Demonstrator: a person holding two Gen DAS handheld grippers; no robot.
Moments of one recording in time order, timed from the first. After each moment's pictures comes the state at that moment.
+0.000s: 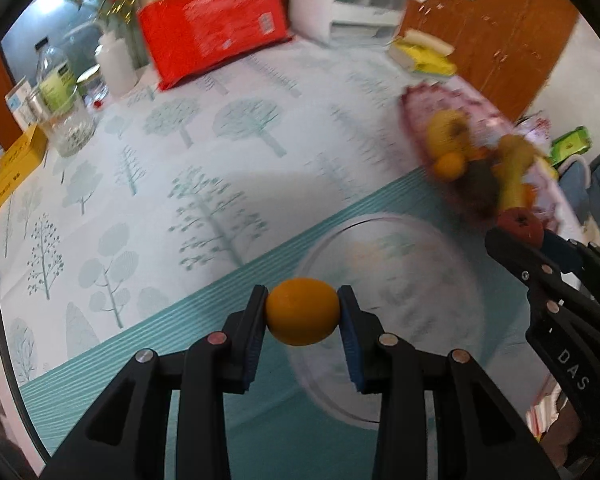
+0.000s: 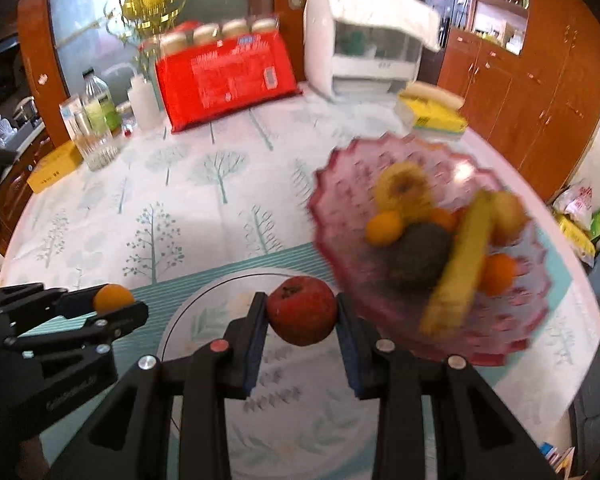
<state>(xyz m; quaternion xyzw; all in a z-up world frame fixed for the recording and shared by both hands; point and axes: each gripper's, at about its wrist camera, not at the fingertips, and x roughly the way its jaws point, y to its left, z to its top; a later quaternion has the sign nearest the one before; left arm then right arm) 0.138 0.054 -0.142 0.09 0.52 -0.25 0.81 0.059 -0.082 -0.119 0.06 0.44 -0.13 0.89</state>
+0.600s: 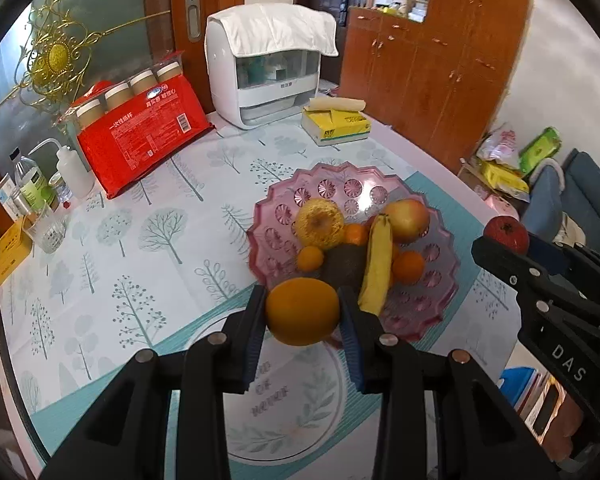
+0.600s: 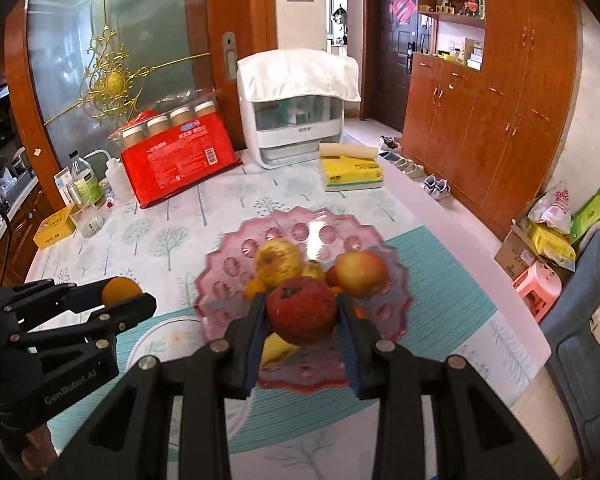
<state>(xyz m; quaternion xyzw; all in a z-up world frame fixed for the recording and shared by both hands) 0.087 -0.085 -0.043 0.11 0.45 -0.28 0.84 0.005 -0.219 -0.031 0.08 0.39 -0.14 0.91</state>
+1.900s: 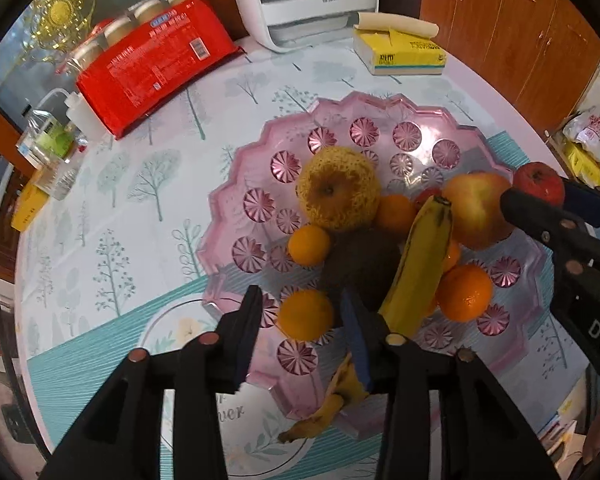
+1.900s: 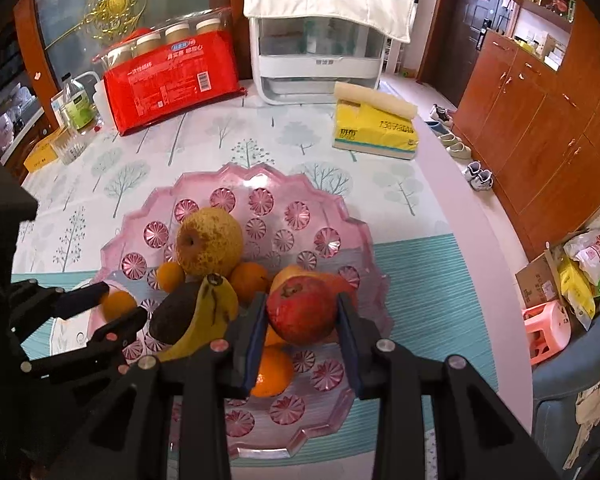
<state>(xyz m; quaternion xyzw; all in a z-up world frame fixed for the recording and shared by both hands) 0.129 -0.187 -0.132 0.16 0.54 -0.13 0.82 0.102 -0.307 -0.104 0.01 0.49 -0.04 0.87</state>
